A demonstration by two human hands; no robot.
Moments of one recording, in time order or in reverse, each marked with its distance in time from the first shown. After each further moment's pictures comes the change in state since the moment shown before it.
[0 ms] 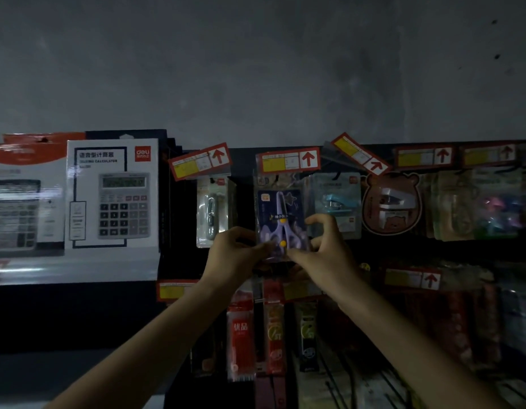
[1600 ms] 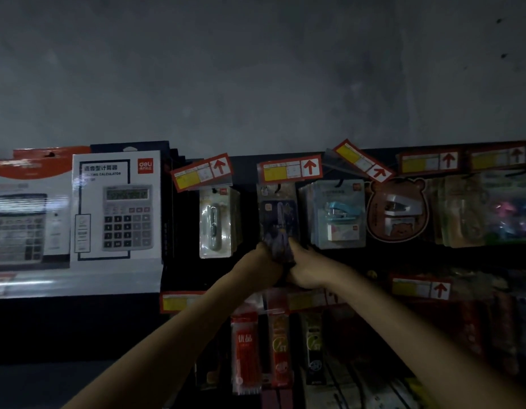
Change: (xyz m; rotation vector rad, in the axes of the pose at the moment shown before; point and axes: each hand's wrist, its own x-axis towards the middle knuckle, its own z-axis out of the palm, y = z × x) left_hand 0.069 -0.034 0.030 0.787 -0.180 -0.101; right_hand 0.074 0.029 0.027 -0.609 -0.531 0.150
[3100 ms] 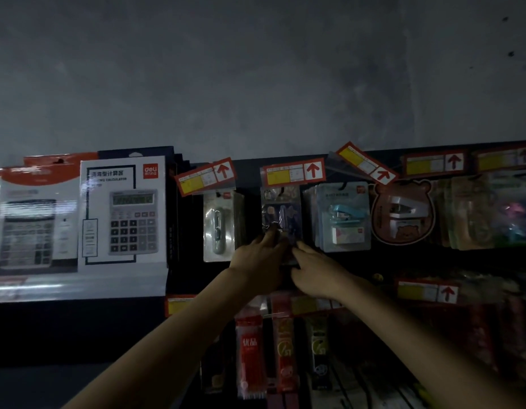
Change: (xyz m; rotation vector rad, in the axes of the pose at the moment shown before) left_hand -0.007 0.002 -0.019 0.719 0.042 0.393; right_hand -0.016 0.005 0.002 -0.108 0.143 -0.174
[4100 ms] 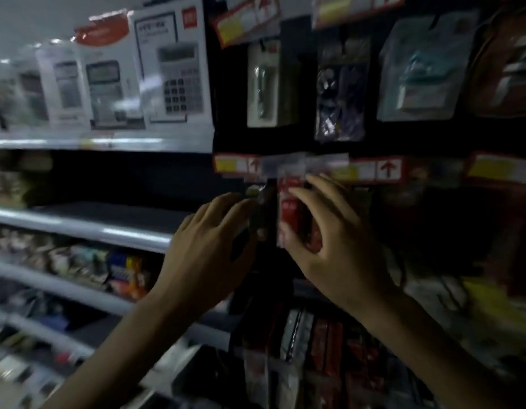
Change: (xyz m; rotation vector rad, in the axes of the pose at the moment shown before) left_hand -0.253 0.052 0.026 -0.080 0.243 -0.363; right_hand -0.162 -0.027 0.095 0.283 0.425 -0.416
